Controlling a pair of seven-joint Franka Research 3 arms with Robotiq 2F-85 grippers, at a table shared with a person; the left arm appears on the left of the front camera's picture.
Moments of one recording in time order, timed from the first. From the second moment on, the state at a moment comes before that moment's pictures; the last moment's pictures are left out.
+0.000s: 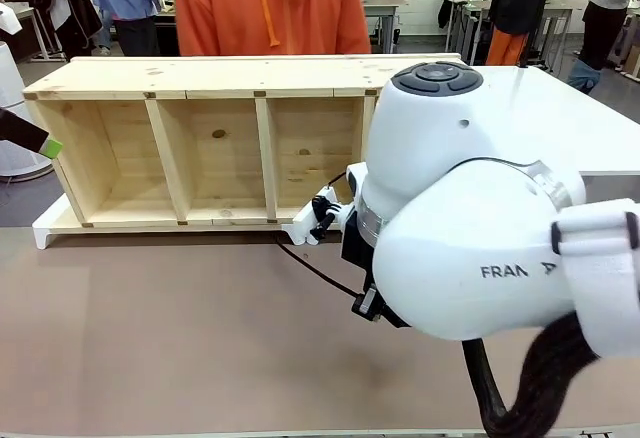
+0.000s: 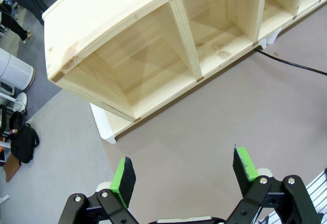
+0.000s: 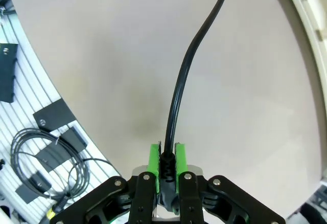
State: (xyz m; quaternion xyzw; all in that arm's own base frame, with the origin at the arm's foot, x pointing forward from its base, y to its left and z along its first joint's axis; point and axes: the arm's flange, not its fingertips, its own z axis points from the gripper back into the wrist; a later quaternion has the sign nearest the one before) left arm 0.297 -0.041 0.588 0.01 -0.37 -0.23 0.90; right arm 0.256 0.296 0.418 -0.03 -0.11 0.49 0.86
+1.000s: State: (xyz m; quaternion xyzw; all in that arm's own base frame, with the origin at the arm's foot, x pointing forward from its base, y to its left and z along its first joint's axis) left arm 0.297 -0.041 0.588 0.01 -0.37 -0.23 0.90; right arm 0.256 0.289 0.422 -0.03 -0.10 0.49 0.87
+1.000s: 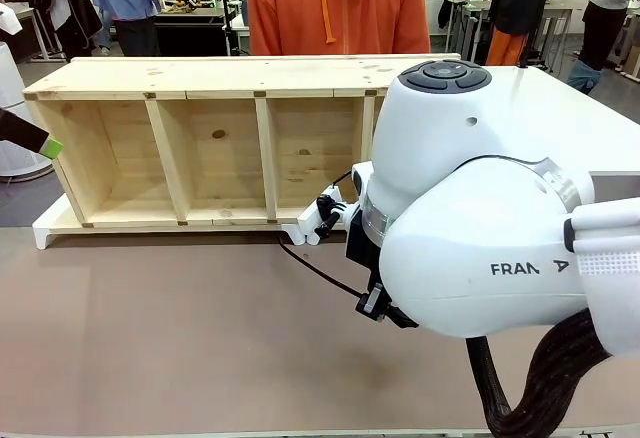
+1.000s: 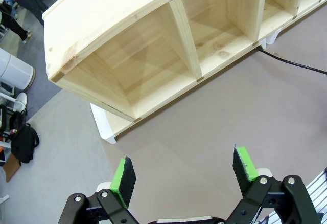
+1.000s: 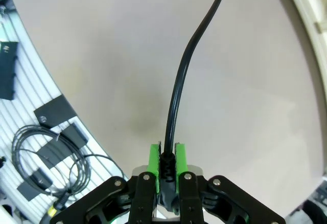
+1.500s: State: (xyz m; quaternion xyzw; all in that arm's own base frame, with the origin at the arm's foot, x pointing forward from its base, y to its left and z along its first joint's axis) left arm 0.297 -0.041 0.588 0.01 -0.37 -0.23 0.90; right arm 0.250 0.238 0.471 -0.02 -0.08 0.46 0.88
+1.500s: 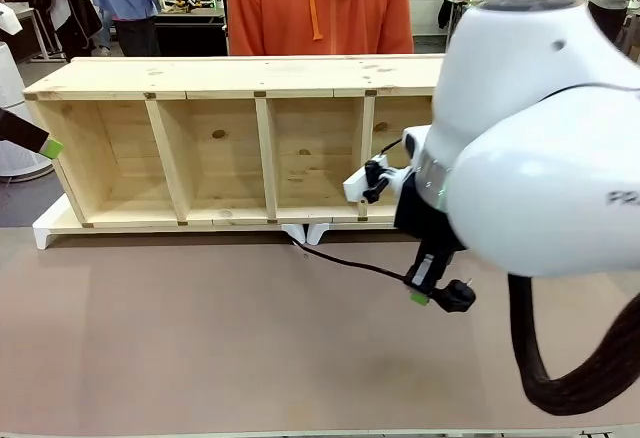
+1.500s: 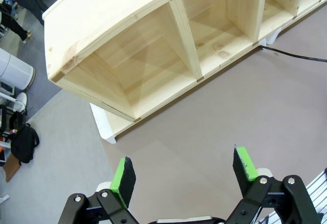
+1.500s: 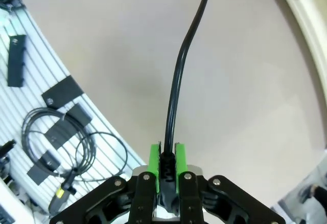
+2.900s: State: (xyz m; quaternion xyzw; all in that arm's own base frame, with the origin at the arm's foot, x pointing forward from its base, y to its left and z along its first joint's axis) left arm 0.297 -0.041 0.588 0.01 -0.37 -0.23 0.90; right arm 0.240 -0.011 0.562 0.05 -0.14 0.24 0.96
